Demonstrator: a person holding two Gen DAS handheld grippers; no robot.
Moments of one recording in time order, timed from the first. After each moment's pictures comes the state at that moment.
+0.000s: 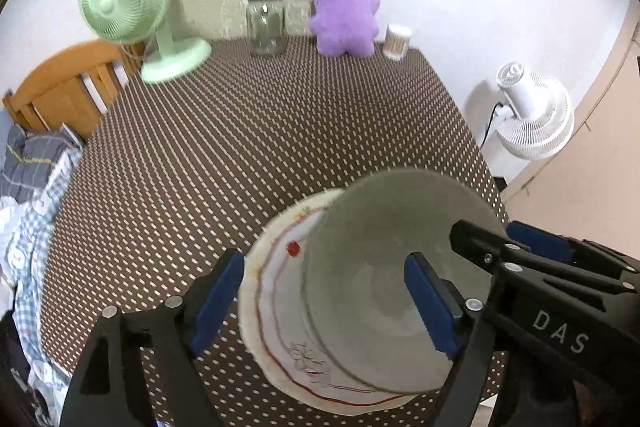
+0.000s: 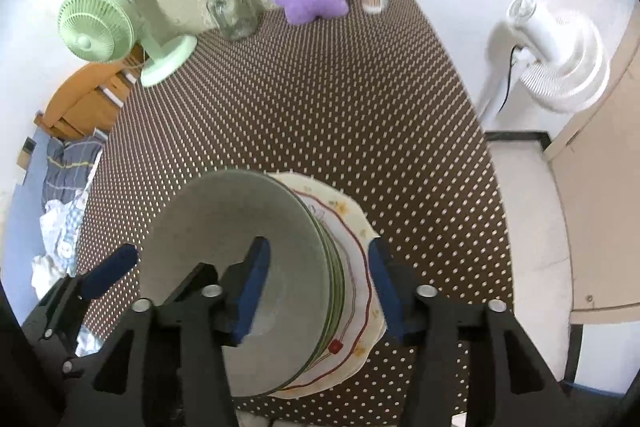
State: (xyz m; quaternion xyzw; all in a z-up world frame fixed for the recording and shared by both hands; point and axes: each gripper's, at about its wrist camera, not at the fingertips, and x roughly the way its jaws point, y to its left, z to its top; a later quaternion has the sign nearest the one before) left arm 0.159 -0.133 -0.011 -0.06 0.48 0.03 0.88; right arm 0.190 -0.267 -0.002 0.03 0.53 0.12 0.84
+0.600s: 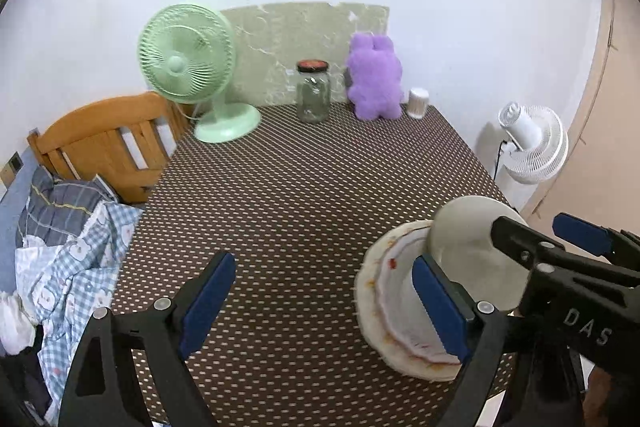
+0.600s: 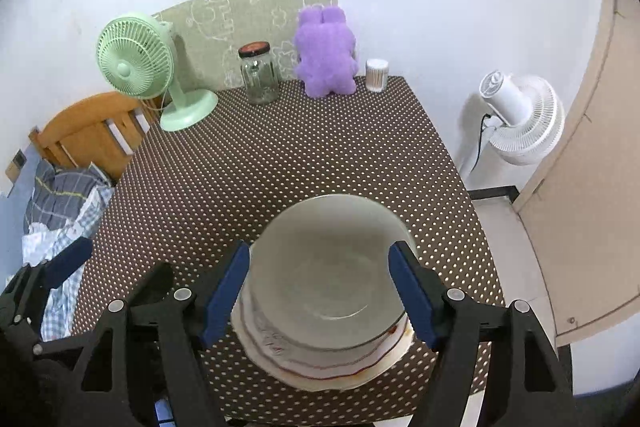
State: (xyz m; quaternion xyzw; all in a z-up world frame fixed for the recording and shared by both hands) left arm 0.085 -0.045 0.030 -0.02 0.37 0.03 0.93; right arm 0.102 -0.192 0.052 0.01 0.41 0.07 0.91
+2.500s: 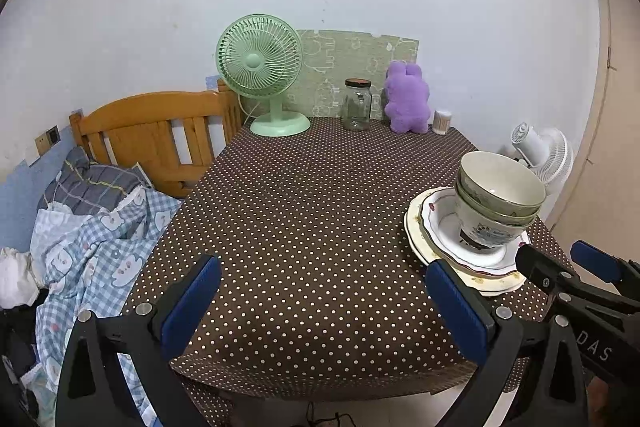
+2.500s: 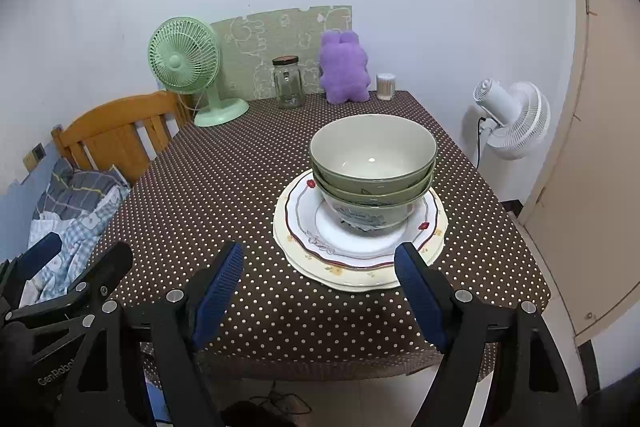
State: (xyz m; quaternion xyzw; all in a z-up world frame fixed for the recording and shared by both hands) left arm -0.053 -0.005 -0.010 -0.04 0.29 0.08 0.95; right arm -0.034 -0.177 0.000 0.01 0.34 0.08 0.94
